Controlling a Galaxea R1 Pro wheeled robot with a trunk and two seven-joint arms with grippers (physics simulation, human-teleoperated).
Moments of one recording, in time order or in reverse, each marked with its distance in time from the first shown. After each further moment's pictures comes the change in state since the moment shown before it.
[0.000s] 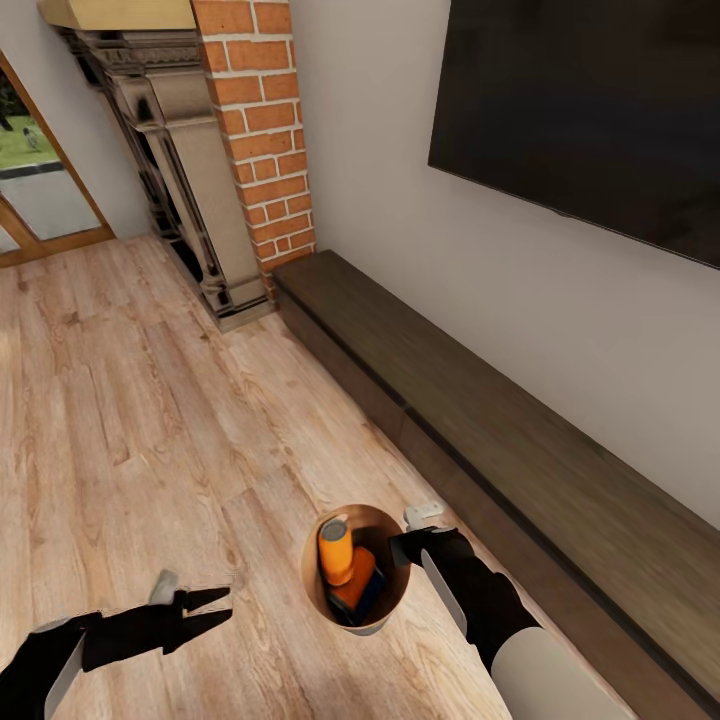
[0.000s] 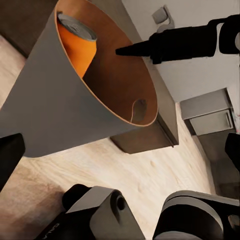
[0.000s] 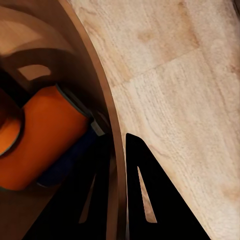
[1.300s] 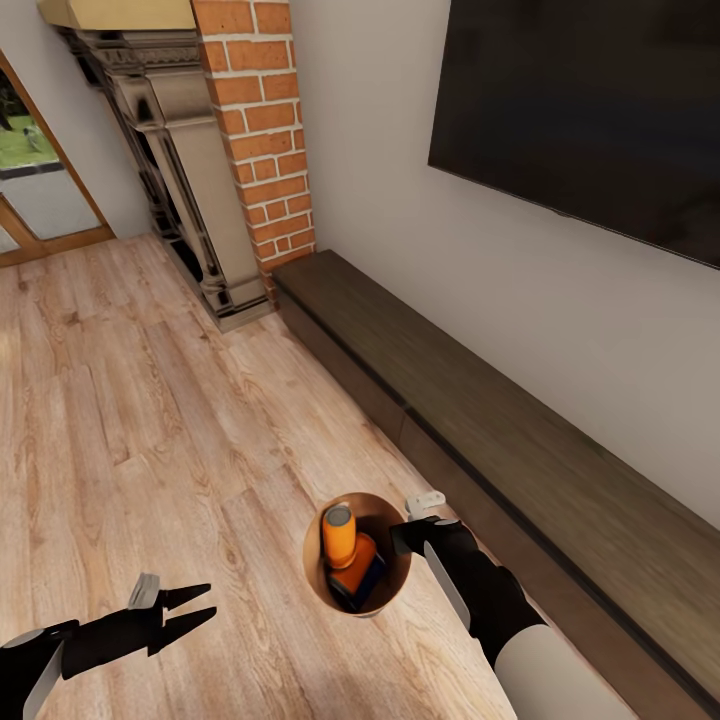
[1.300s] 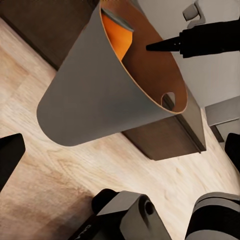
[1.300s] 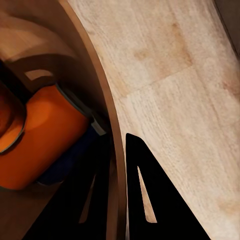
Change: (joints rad) left arm 0.000 0.035 0.056 0.049 0.005 -0.107 0.036; right arm 0.001 -0.011 -0.002 -0.063 0.003 0.006 0.002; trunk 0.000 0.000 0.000
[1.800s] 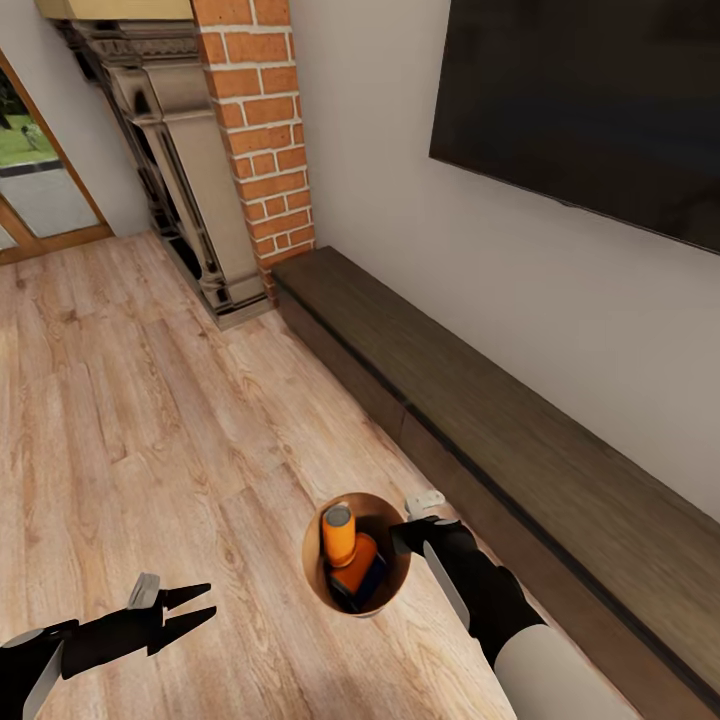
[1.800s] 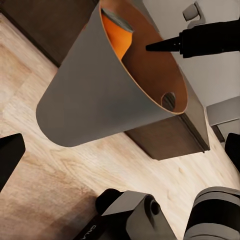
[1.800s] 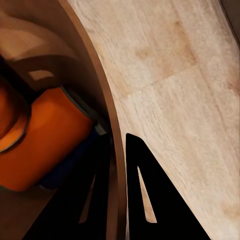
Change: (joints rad) left arm 0.000 0.000 0.001 -0.002 0.000 0.001 0.000; right arm 0.000 0.001 0.001 0.000 -0.002 0.000 0.004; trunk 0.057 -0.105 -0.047
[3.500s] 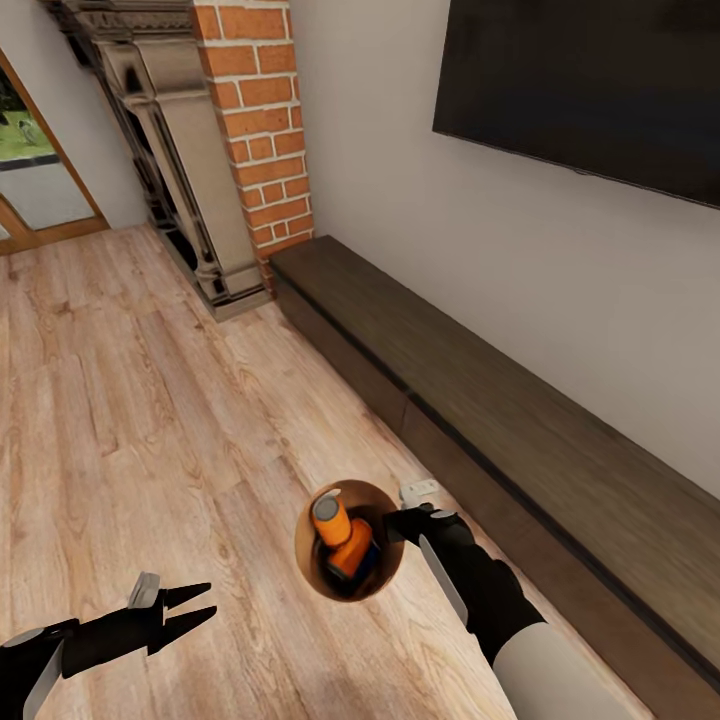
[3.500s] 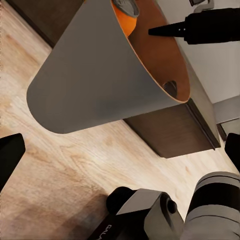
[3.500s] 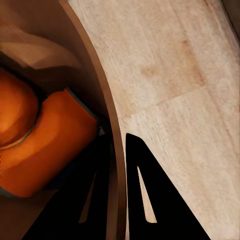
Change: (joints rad) left arm 0.000 0.000 -0.001 -0.003 0.001 0.001 -0.002; right arm 0.000 0.000 0.032 -0.076 -0.004 -0.003 0.003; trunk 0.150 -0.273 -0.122
